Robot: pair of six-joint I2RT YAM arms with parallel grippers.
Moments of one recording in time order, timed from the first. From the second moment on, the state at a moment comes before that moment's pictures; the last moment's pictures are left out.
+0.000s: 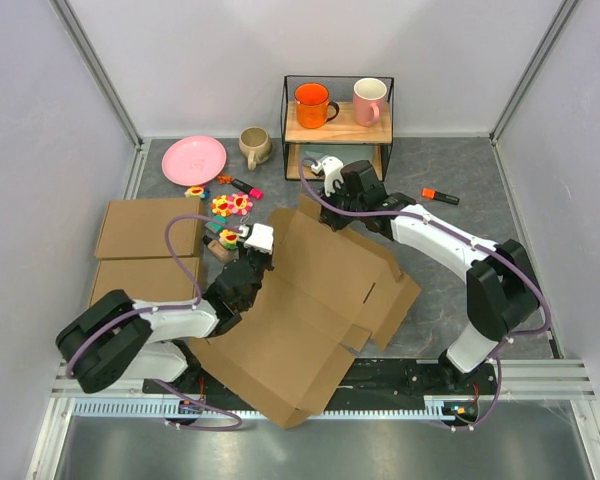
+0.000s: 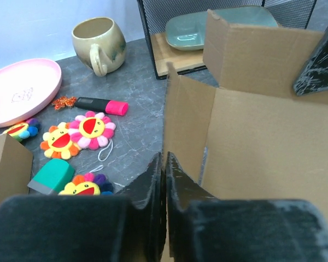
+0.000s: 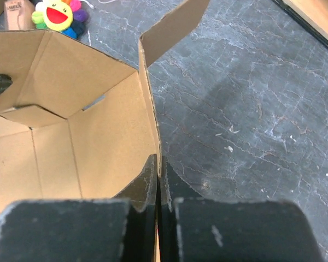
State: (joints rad) left arm -0.82 1.33 0.30 1.04 -0.60 0.14; right arm 0.59 1.66 1.25 -0.24 -0.20 0.00
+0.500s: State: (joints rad) left arm -0.56 0.86 0.56 0.46 -0.34 -0.03; right arm 0.60 1.63 1.31 -0.31 -0.27 -0.16
